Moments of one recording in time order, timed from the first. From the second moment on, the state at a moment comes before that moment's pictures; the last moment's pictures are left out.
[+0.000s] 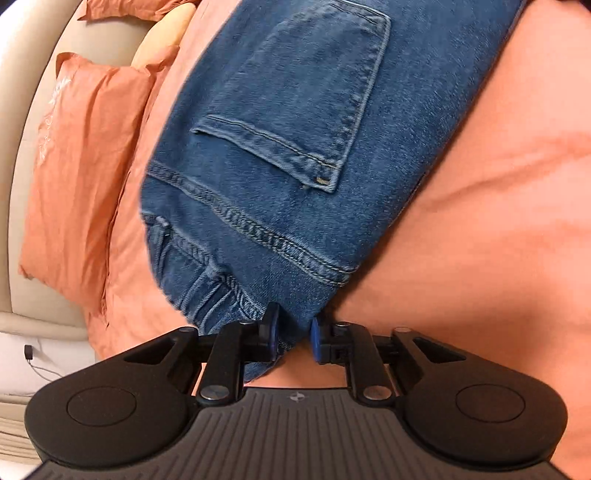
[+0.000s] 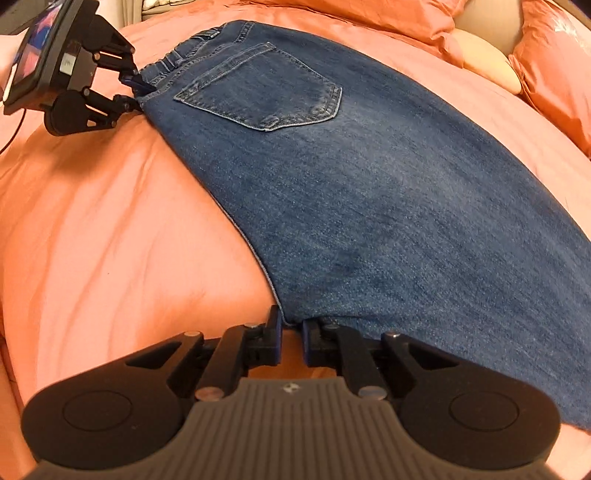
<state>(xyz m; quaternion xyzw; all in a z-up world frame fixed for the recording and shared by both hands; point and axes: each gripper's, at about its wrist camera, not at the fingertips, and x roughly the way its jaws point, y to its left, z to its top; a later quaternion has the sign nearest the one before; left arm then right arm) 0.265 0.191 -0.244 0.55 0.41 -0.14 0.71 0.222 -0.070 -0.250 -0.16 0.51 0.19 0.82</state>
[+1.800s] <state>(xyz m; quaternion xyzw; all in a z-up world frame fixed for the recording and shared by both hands) 0.345 0.035 -0.231 0.27 0.57 0.03 0.77 0.209 -0.697 -0.126 0.26 0.41 -0.22 0.85</state>
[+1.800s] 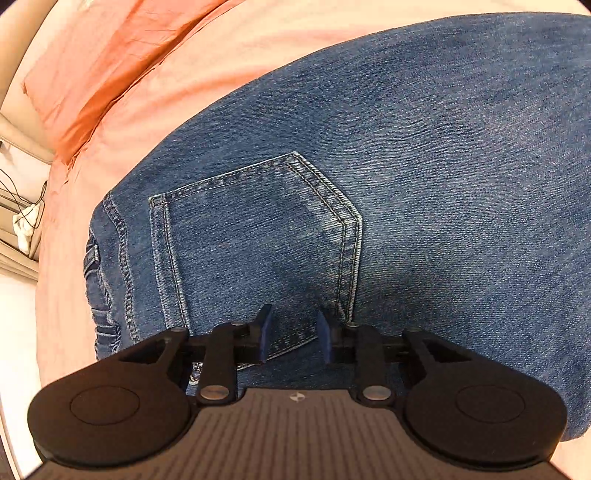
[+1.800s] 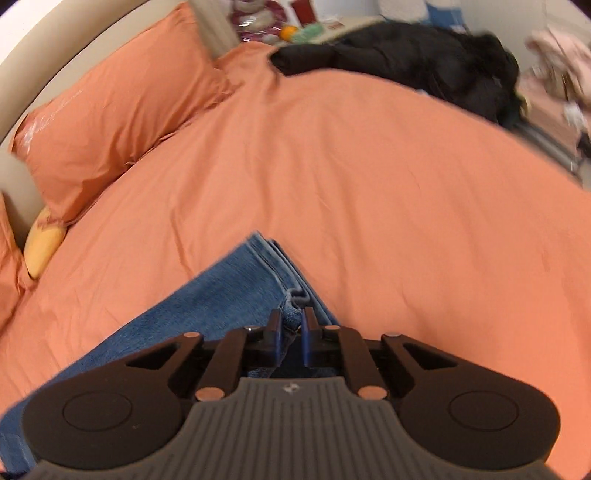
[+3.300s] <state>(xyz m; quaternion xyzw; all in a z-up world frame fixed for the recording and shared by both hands) 0.329 -0.047 -0.179 0.28 0.51 -0.06 0.81 0.170 -0.703 -0.169 0.30 0.44 -0.26 0.80</state>
